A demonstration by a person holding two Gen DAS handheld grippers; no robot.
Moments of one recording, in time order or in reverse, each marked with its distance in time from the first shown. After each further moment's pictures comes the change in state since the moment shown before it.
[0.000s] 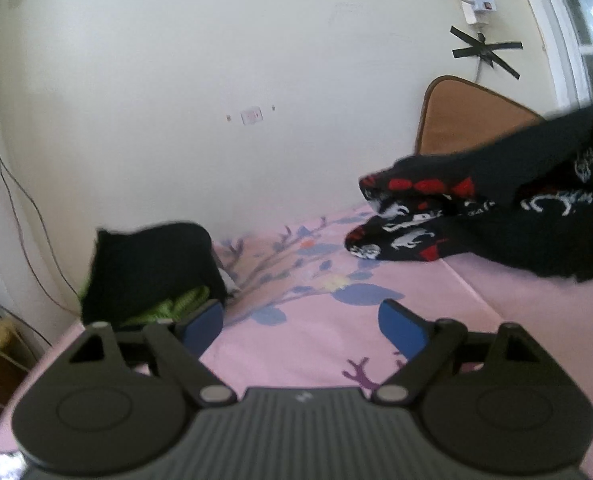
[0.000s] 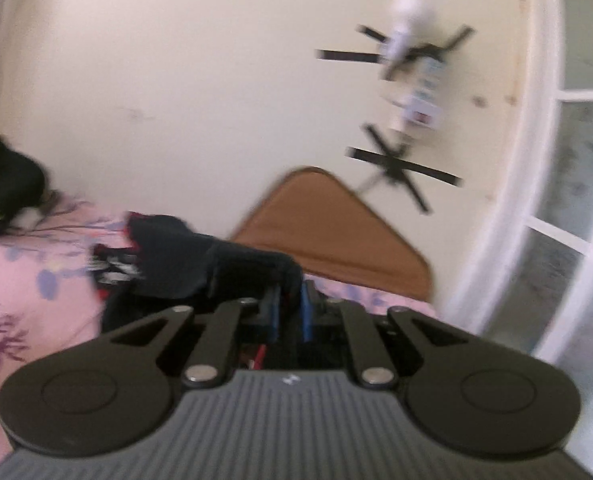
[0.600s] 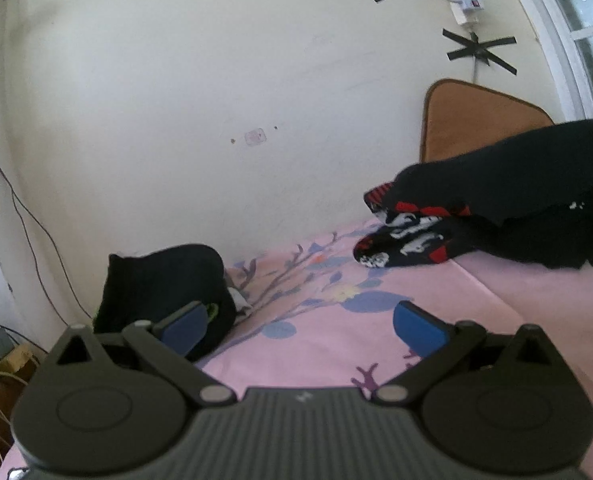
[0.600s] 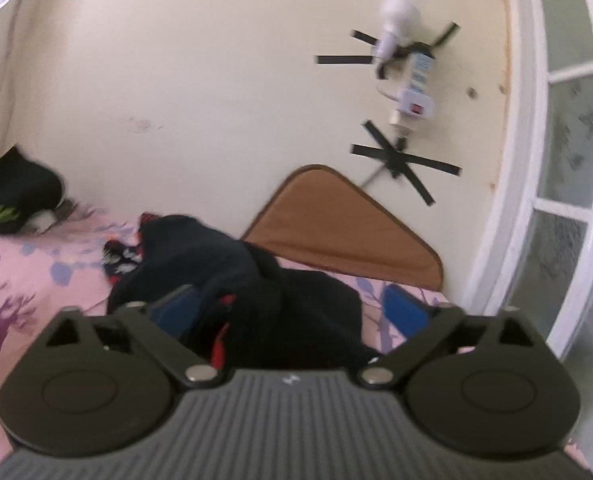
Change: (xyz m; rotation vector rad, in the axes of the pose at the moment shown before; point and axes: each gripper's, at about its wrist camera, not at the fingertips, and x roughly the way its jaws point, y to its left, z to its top) left arm 0.002 -0.009 -0.011 0.045 -0.079 0.047; right arm -0.005 0.003 -0.049 0.018 -0.088 0.081
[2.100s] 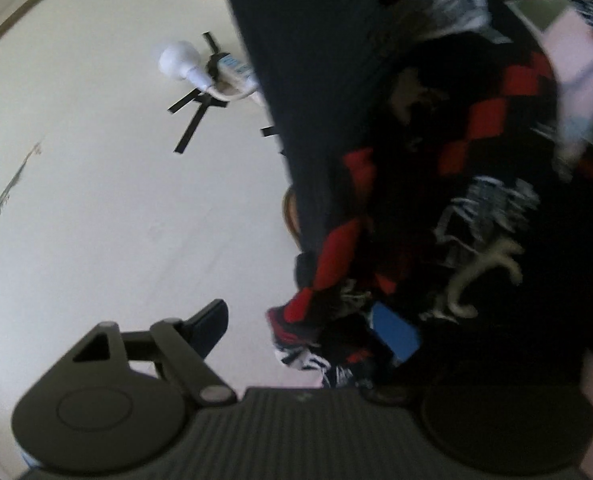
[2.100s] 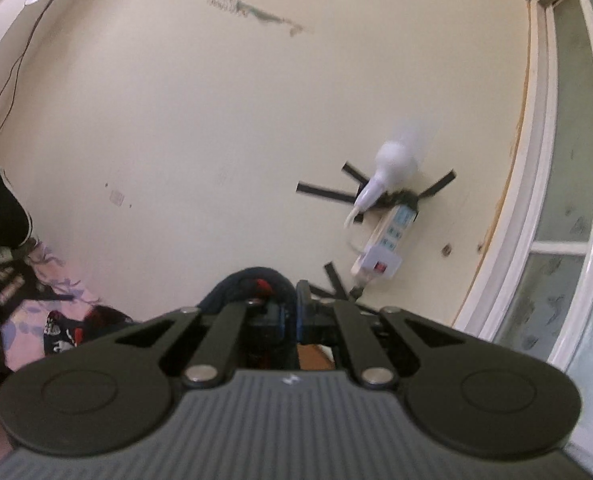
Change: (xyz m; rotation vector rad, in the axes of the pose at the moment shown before) left arm 0.062 -0.144 0.063 0.596 -0.408 -0.082; right arm -0.019 -0.025 0.117 -0.255 -0.229 -0.100
